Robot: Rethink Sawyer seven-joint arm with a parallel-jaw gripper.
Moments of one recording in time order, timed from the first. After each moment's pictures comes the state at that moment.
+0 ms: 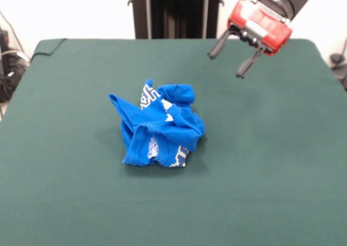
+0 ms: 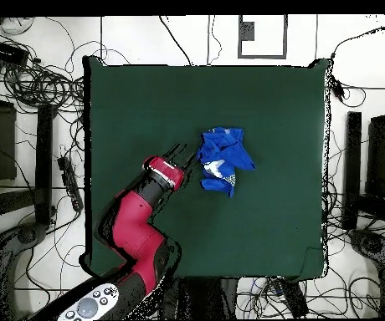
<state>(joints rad) 0.73 -0.09 -0.73 1.79 0.95 -0.53 1.86</state>
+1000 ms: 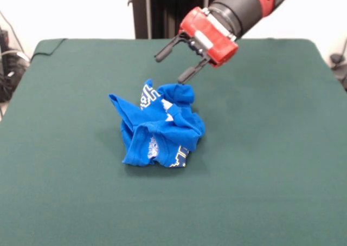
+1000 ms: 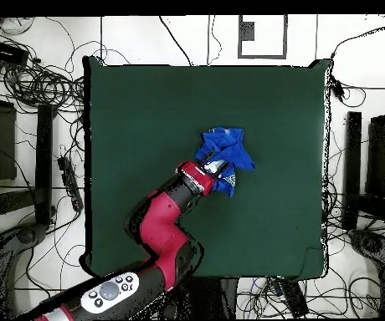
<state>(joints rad) 0.67 0.06 -0.80 1.79 0.98 -0.53 1.86</state>
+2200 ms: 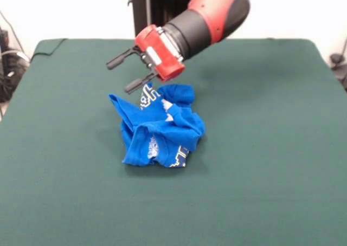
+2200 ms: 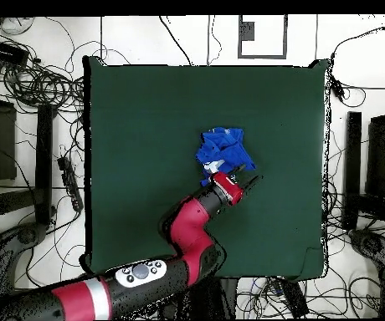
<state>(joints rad) 0.58 0.24 -0.81 1.78 1.02 -0.64 1.89</state>
